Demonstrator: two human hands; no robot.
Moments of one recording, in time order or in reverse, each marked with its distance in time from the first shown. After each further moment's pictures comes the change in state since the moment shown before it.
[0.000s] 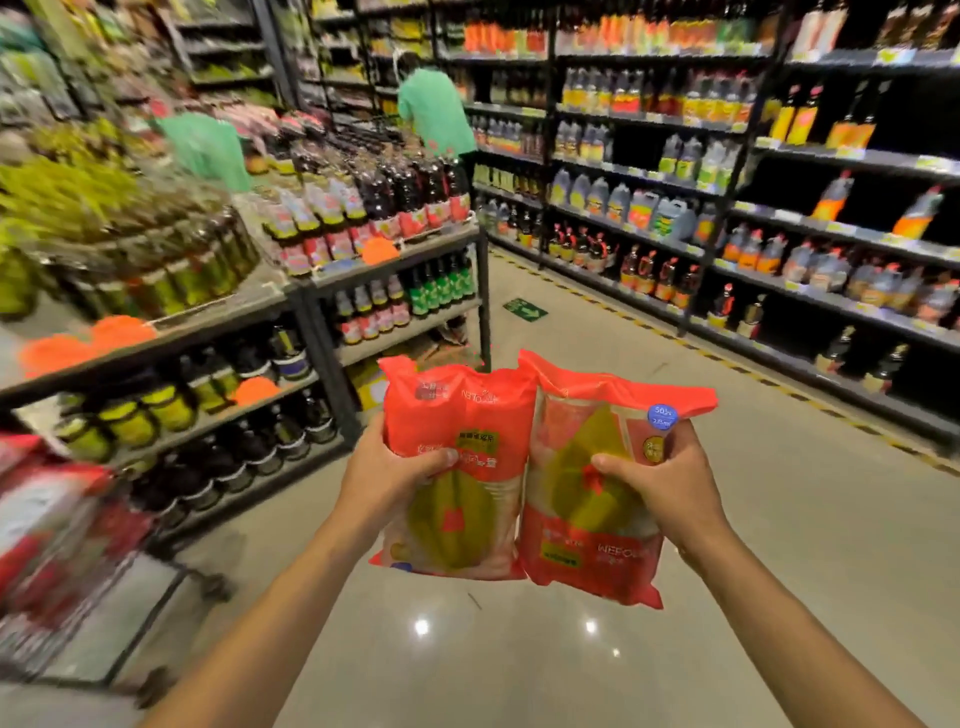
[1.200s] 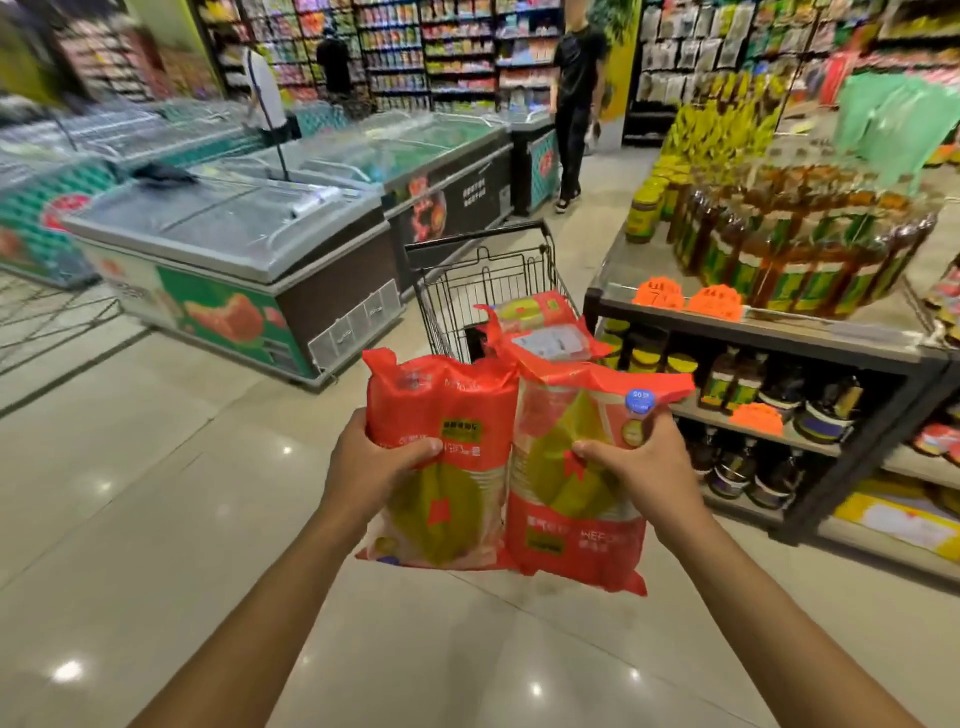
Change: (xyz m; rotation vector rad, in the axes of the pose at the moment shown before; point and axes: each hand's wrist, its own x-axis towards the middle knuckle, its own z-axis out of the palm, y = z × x) left_hand -0.153 -0.122 -0.543 -0.009 1.143 -0.364; right_hand -0.179 -0.156 0.661 -0.037 -1.144 -0.308
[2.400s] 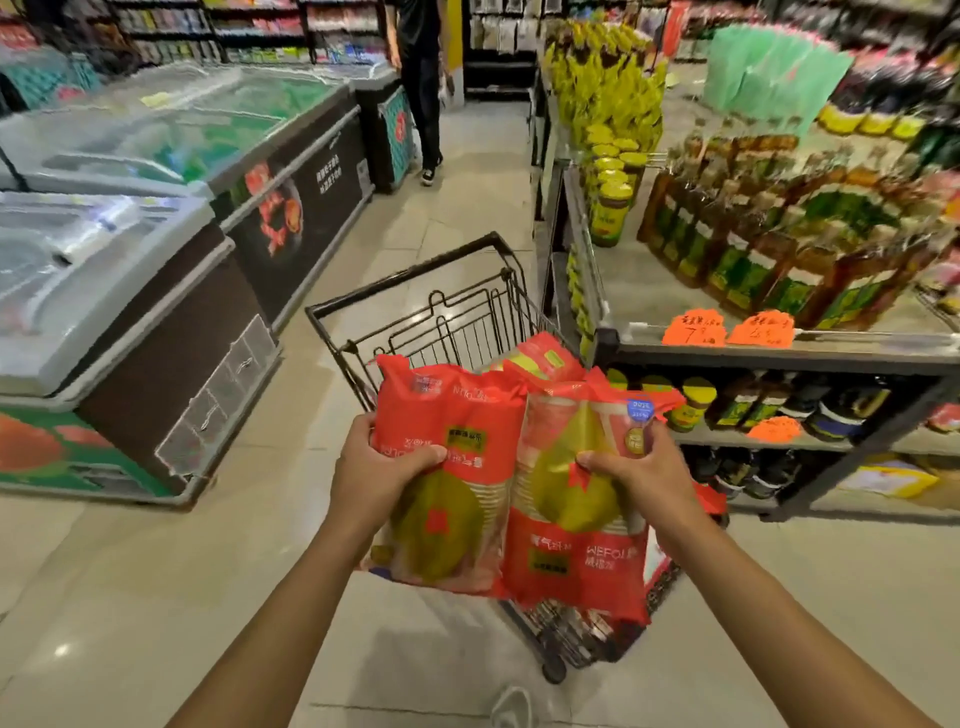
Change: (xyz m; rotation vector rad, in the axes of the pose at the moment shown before) left_hand 0.551 -0.010 0.014 -0.011 -0.389 0.006; right_hand 0.377 -0.011 0.244 0.093 0.327 0.260
